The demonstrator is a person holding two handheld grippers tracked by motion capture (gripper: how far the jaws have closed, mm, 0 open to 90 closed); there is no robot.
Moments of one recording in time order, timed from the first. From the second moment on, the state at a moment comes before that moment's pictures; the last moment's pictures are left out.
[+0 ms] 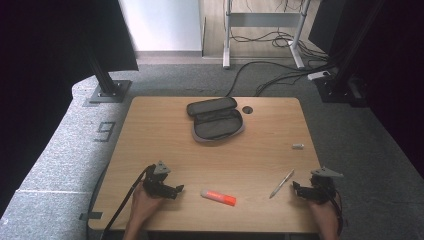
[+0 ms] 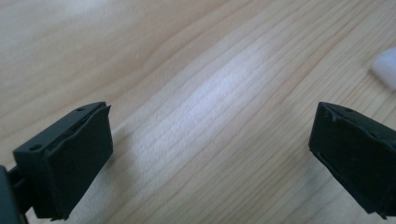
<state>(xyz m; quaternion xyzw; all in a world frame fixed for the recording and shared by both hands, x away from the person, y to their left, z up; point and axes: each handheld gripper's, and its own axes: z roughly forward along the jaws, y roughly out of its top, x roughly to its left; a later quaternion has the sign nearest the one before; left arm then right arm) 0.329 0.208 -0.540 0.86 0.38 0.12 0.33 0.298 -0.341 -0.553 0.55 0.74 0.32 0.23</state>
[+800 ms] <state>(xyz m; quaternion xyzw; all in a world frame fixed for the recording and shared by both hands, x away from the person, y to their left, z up) 0.363 0.194 -0.515 0.85 0.37 0.13 0.34 0.298 -0.341 -0.553 0.55 0.74 0.32 0.23</state>
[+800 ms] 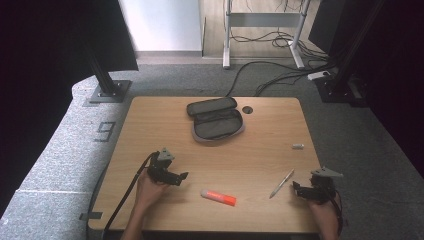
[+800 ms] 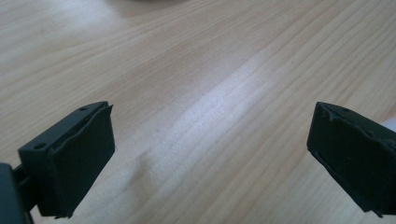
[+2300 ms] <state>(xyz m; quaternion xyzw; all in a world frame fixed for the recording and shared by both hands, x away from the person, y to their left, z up) 0.438 0.156 -0.490 0.87 0.36 0.13 0.32 0.298 -0.341 -0.553 0.55 0.74 0.32 0.23</state>
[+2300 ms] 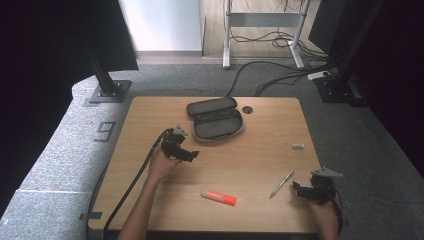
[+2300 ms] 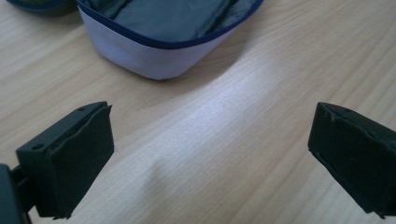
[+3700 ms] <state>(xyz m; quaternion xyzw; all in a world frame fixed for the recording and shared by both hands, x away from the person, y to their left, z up) 0.511 0.124 -0.478 0.85 0.40 0.12 0.31 0.298 -0.341 -0.553 0.55 0.74 0.32 0.23</state>
